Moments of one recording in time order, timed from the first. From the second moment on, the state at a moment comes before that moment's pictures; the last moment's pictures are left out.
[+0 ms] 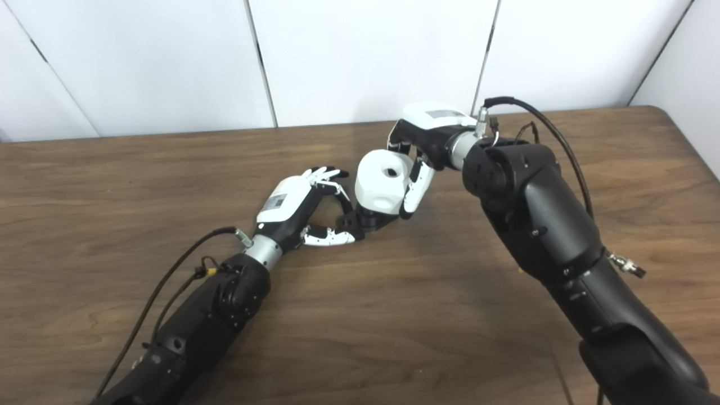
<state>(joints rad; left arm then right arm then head) -0.47 0.13 -0.52 0.48 0.65 -0.13 0.14 -0.64 -0.42 0.36 -0.21 -0.93 0.46 0.87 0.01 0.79</state>
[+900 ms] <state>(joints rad) -0.47 0.12 -0.52 0.47 0.65 -0.12 0.14 -0.64 -0.35 0.36 -0.18 -0.94 0.47 0.87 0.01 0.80</state>
